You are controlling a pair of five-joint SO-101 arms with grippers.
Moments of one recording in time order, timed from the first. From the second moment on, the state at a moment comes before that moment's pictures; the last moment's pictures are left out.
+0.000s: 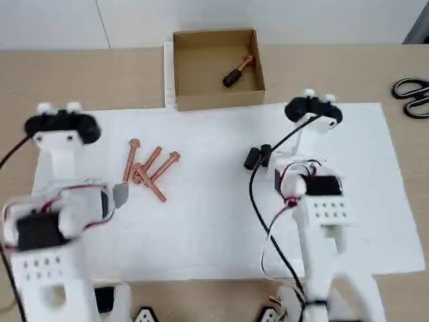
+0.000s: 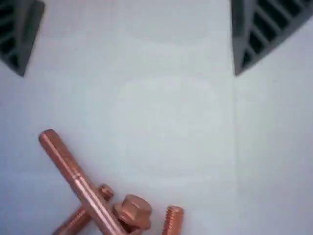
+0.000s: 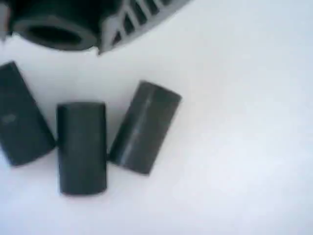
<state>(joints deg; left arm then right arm) -12.7 -48.0 29.8 92.1 0.4 -4.9 -33.7 46.9 47.8 -14.7</state>
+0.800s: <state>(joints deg) 0.4 1.9 14.4 87.9 44.4 -4.9 -40.5 46.9 55.7 1.5</state>
